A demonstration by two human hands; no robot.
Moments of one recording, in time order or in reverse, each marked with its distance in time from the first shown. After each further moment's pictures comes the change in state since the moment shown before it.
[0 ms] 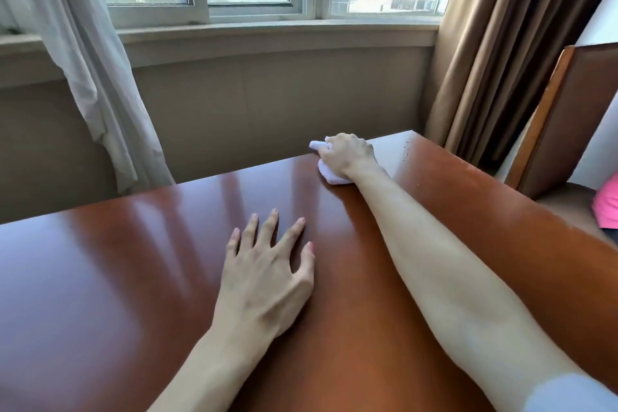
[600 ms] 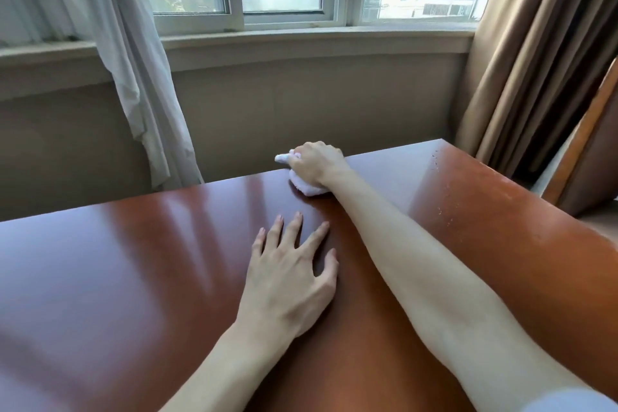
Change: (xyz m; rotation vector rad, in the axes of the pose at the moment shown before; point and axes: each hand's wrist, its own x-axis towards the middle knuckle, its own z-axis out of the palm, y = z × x) left_hand 0.001 -0.002 0.002 0.008 0.034 0.014; right_hand -0.002 -0.093 0.014 0.102 -0.097 -0.261
